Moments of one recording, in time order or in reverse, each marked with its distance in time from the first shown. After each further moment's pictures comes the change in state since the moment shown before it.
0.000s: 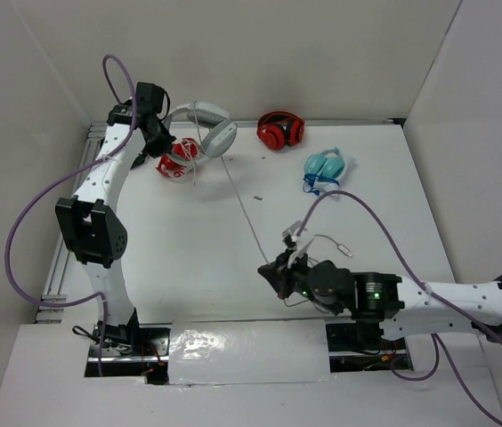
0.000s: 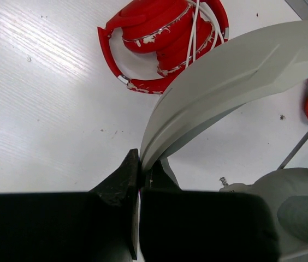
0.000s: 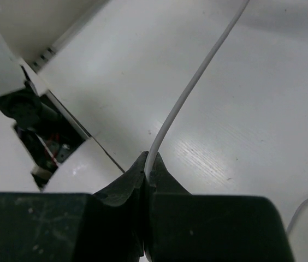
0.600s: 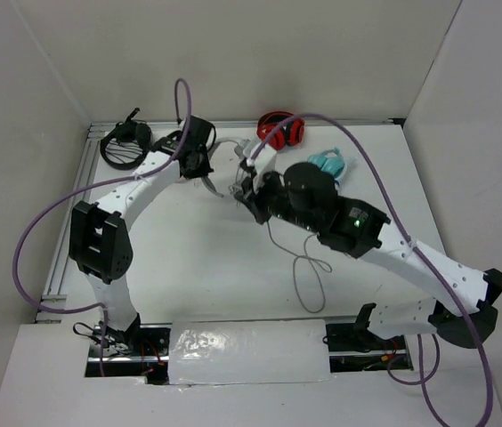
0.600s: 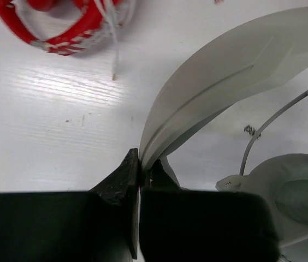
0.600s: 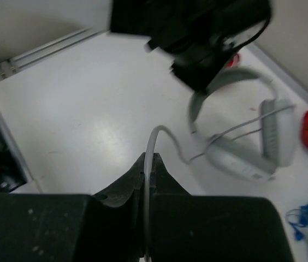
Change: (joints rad) left arm -0.233 -0.099 -0.336 0.284 -0.065 0.221; right arm -0.365 0.486 0.699 -0.189 -0.410 -0.503
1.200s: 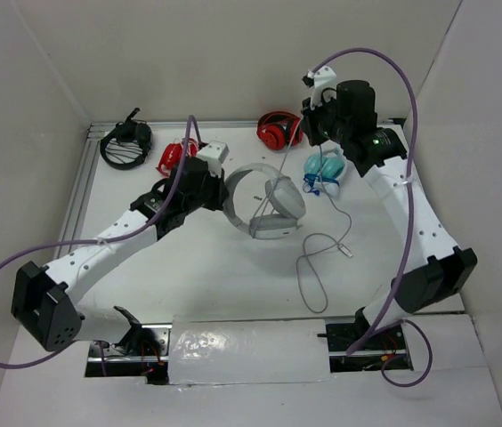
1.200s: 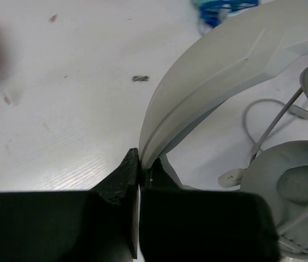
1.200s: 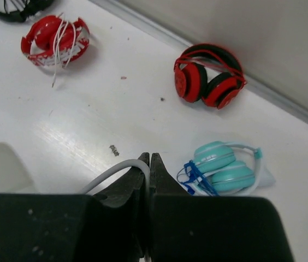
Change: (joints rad) left arm -0.231 -0.502 -0.557 0.427 0.188 0.306; right arm -0.732 0.309 0.363 -0.163 -0.271 -0.156
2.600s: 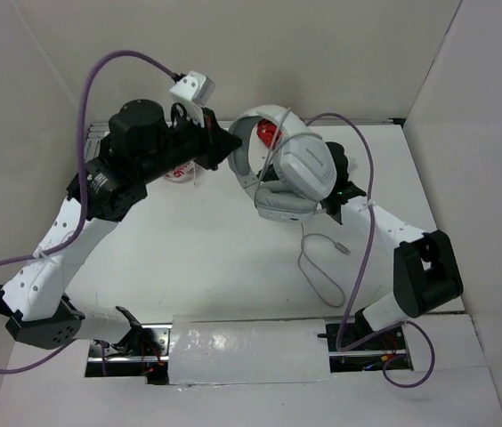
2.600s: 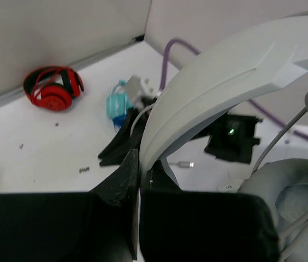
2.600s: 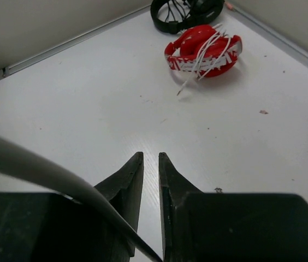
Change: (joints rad) left arm -0.090 -0.009 0.685 -0.305 0.185 0.024; right arm 0.031 -0.029 -0.747 0.940 -0.567 0.185
